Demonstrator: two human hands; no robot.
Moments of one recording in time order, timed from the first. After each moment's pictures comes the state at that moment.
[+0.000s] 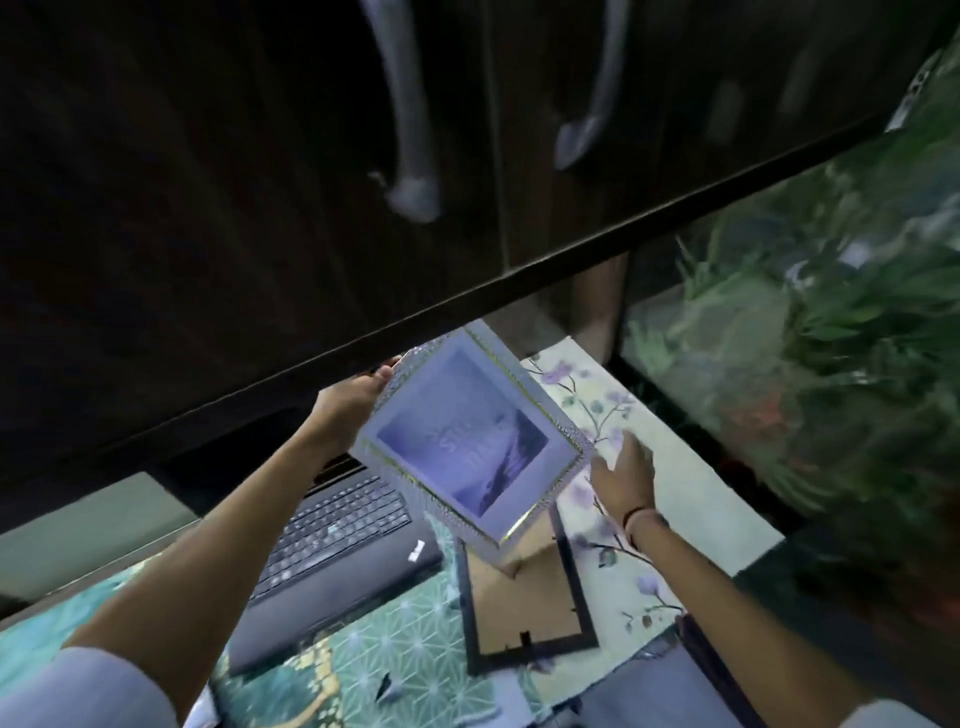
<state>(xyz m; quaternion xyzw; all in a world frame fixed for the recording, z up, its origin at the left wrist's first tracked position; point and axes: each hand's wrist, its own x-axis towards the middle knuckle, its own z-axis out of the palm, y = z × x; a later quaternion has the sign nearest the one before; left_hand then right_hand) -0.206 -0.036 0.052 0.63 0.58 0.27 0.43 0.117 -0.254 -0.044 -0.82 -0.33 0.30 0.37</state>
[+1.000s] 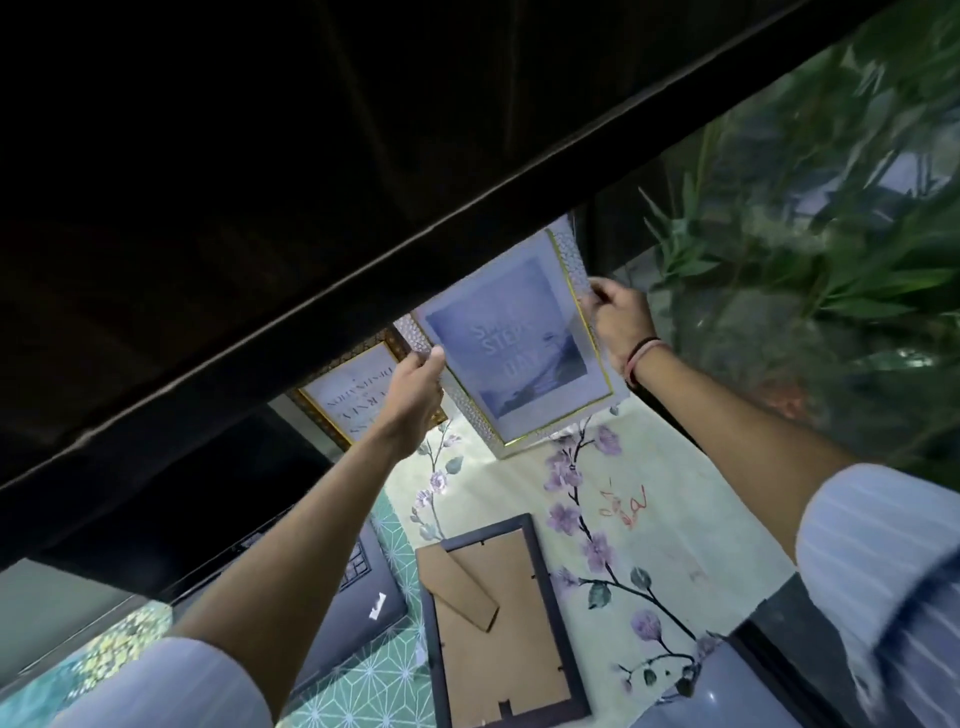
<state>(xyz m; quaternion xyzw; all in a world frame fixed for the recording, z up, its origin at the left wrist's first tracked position) 0.005 -0.042 0.026 0.56 0.53 0.25 0.59 0.281 -0.070 -0.027 -0.64 -0.30 0.32 0.63</state>
